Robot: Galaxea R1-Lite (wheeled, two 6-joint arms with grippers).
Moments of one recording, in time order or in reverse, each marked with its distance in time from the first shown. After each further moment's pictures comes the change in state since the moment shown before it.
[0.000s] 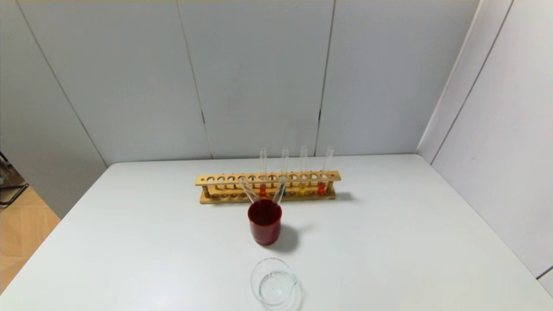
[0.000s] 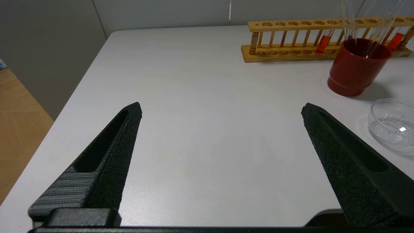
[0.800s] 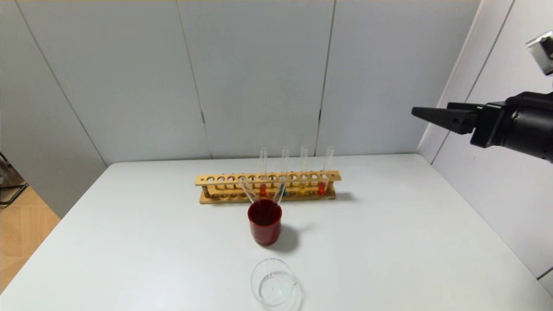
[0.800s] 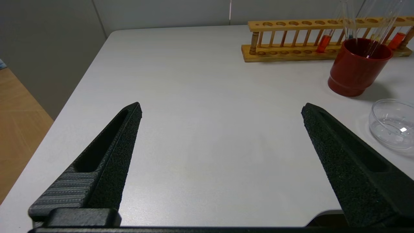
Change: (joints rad) left arm 0.000 0.000 0.000 0.000 0.000 0.000; right arm -0.095 0.666 -0.043 -0.384 0.211 0.028
